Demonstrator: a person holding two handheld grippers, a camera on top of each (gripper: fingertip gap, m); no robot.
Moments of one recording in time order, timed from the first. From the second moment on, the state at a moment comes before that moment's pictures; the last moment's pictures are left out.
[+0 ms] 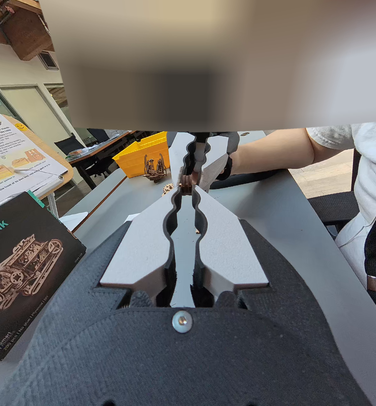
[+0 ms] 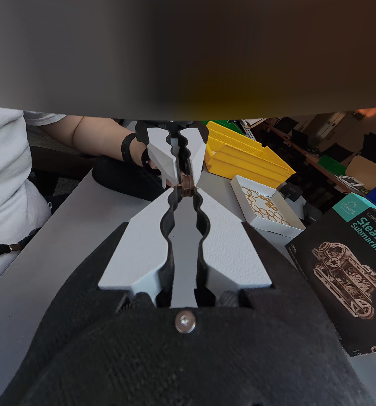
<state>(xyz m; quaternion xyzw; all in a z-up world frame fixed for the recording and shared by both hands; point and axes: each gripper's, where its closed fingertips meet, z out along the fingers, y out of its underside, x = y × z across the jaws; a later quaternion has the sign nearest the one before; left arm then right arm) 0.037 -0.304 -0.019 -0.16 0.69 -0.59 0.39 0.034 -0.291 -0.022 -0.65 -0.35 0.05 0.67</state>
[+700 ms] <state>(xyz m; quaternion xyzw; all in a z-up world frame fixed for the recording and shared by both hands) 0.029 -0.312 -0.028 -0.07 0.71 -0.53 0.45 0.029 -0.305 -0.027 -0.62 -0.43 -0.02 0.65</state>
